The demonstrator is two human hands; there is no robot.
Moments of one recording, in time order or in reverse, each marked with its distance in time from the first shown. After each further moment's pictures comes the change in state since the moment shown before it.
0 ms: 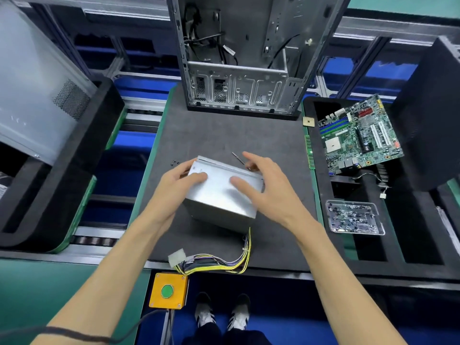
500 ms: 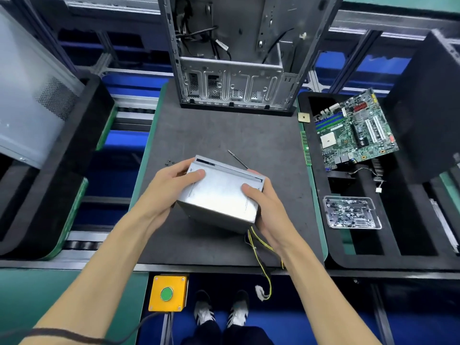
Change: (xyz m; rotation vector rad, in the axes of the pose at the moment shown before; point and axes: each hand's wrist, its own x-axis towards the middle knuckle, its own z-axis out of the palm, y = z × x) left_hand 0.016 0.001 -0.014 -0.041 -0.136 -0.083; right_hand -0.017 0.015 0.039 0.972 0.088 0.391
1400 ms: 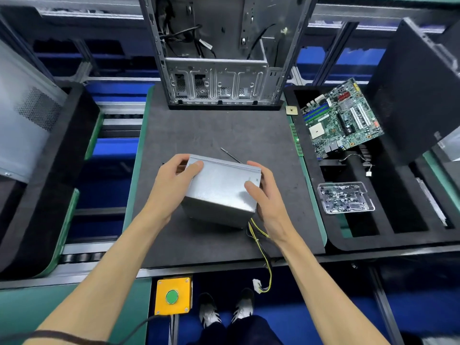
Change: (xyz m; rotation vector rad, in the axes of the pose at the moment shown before) left_hand 0.004 -0.004 0.012 0.207 0.136 0.192; right_hand -0.007 0.017 -0.007 -0.144 0.030 -0.304
